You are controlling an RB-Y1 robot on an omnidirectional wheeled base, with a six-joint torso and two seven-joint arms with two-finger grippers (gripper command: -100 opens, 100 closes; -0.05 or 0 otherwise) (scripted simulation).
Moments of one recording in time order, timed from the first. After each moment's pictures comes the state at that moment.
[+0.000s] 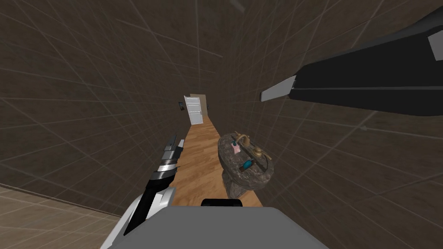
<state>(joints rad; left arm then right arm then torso) 0.51 0.05 0.07 -2.27 -0.11 -0.42 0.11 -0.72 -1.51 -0.44 -2.09 0.42 -1.27 -1.09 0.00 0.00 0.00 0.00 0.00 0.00</state>
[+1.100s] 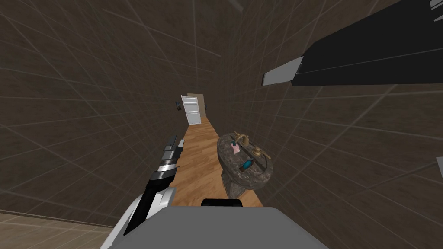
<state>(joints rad) 0.51 0.05 0.07 -2.27 -0.11 -0.42 0.11 -0.73 -1.50 -0.44 -2.07 0.42 -1.19 -1.08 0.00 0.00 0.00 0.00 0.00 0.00</state>
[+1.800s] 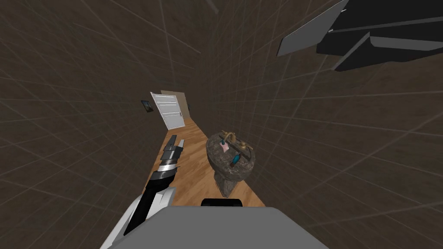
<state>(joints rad) 0.51 0.05 0.07 -2.27 -0.11 -0.42 0.11 -0.78 -1.55 -0.54 -2.02 0.58 -1.21 -0.93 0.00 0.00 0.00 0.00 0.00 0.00</state>
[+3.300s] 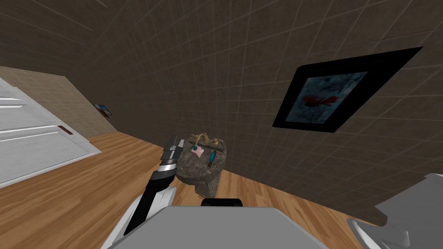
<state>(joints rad) 0.51 0.05 0.07 -2.27 -0.11 -0.42 0.11 -0.91 -1.70 -0.76 -1.89 0.96 -1.26 -0.56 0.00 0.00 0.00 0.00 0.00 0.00</state>
